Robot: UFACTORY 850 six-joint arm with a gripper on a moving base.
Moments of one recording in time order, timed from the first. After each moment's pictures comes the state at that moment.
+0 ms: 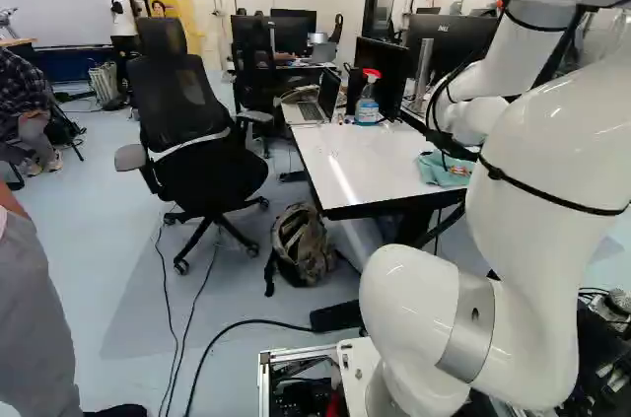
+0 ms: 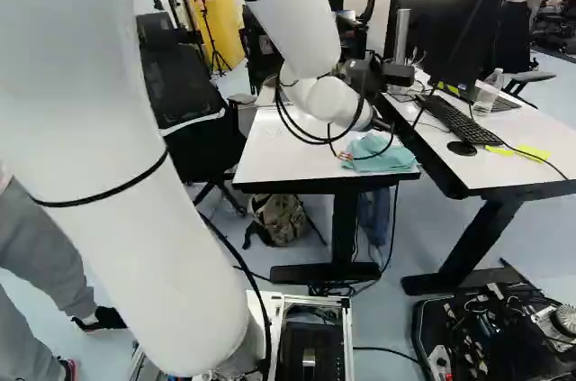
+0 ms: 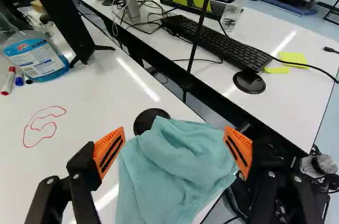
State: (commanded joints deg) arm -36.6 -4.6 -38.4 0.0 22.4 0.0
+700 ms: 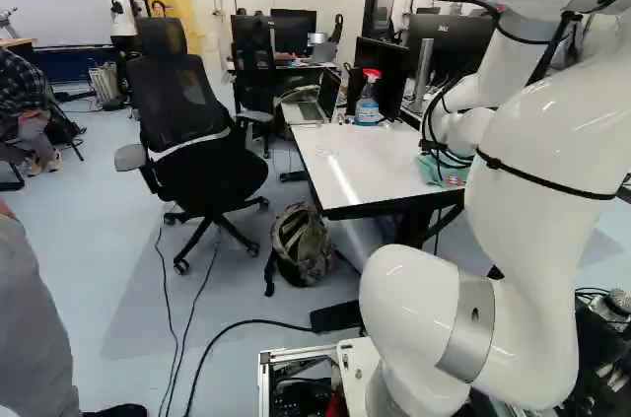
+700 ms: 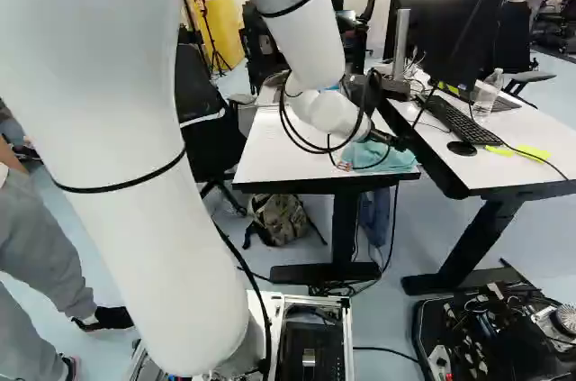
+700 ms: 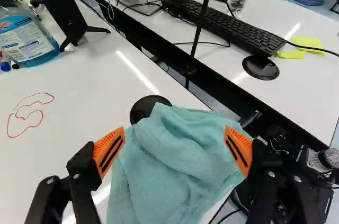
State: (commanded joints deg) arm -36.5 -9.5 -38.5 0.0 23.9 0.0
